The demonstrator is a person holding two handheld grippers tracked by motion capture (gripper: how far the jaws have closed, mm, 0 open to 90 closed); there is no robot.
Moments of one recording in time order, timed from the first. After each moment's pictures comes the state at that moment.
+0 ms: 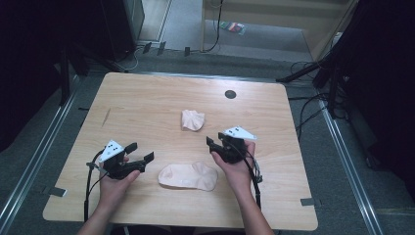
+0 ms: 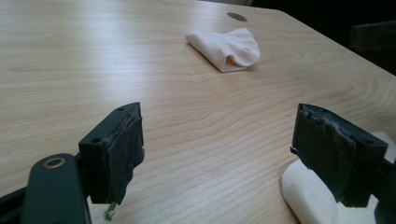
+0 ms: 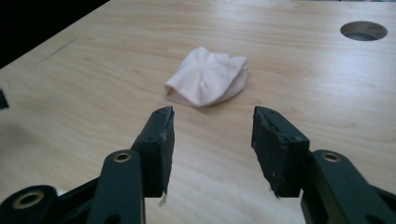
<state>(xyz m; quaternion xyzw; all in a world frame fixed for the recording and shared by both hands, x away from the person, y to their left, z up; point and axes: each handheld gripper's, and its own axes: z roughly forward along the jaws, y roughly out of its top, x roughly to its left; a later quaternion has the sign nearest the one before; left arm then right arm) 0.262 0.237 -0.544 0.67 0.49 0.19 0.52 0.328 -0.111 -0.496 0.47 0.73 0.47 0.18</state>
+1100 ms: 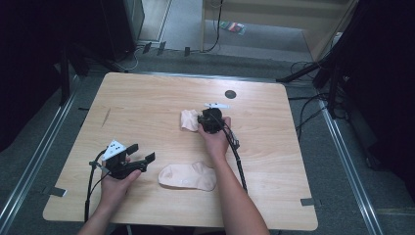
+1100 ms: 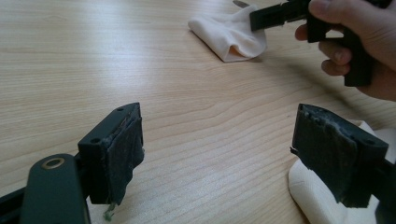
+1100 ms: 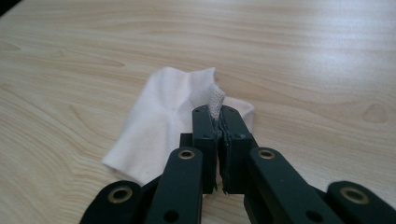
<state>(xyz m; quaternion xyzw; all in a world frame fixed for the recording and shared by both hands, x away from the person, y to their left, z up) 0.267 0.233 -0.549 0.67 0.50 0.18 0.51 0.436 -0.052 -0.528 0.52 0.73 0.41 0.15</state>
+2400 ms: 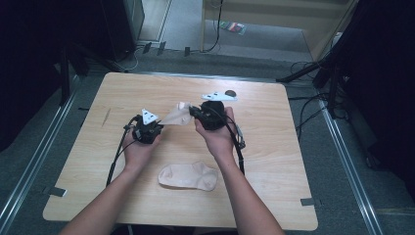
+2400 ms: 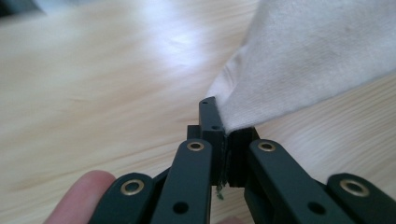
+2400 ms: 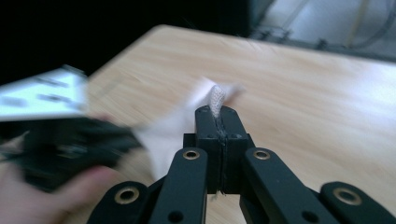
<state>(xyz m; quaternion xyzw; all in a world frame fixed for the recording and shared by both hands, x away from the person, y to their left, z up) 0.366 0.180 -0.530 0.74 0.48 0.31 0.35 0.379 -0.056 -0.429 0.43 0.75 0.48 0.14</state>
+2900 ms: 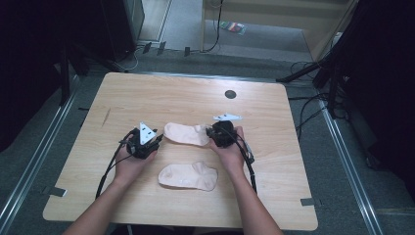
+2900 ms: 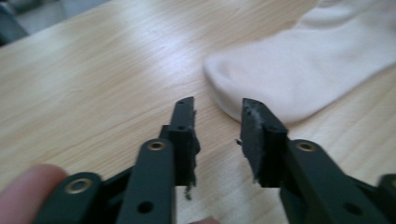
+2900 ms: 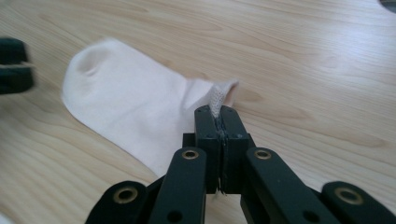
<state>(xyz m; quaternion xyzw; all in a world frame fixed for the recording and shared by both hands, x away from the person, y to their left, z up) 0.331 0.192 -0.545 0.77 0.41 0.29 0.38 0.382 -0.094 -0.512 0.47 0.78 0.39 0.15</state>
